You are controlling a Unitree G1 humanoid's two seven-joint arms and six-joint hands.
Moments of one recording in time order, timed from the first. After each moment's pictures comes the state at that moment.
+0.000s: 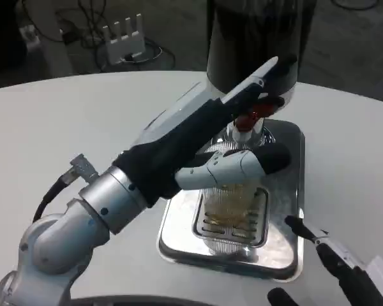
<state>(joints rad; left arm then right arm) -0.53 0.41 -0.14 -0.22 0.09 -0.13 -0.45 0.49 -0.18 0.03 -0.73 -0.52 -0.08 0.19</state>
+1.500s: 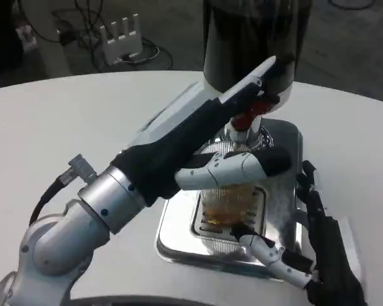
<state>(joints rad) -0.53 0.41 -0.14 -0.22 0.13 -0.14 -0.43 0.02 0.06 0.16 -0.18 -0.37 -0.06 -0.24</state>
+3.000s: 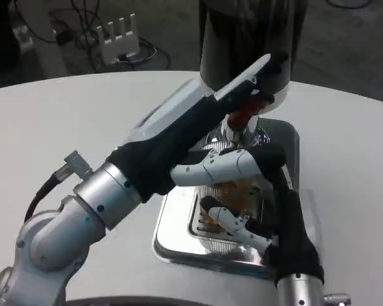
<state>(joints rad) -0.54 0.43 -0.13 -0.19 0.13 -0.16 -0.42 -0.27 0.07 0.21 0.15 -0.32 -0.07 -0.40</state>
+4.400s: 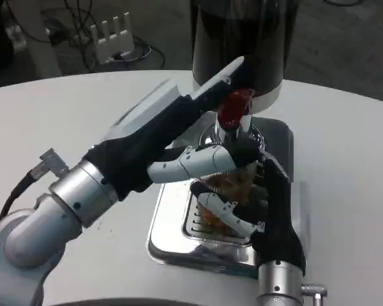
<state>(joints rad) -0.52 0.47 -0.06 -0.19 0.12 -0.14 -0.45 -0.40 0.12 0.26 0.33 -0.33 -0.10 -0.63</state>
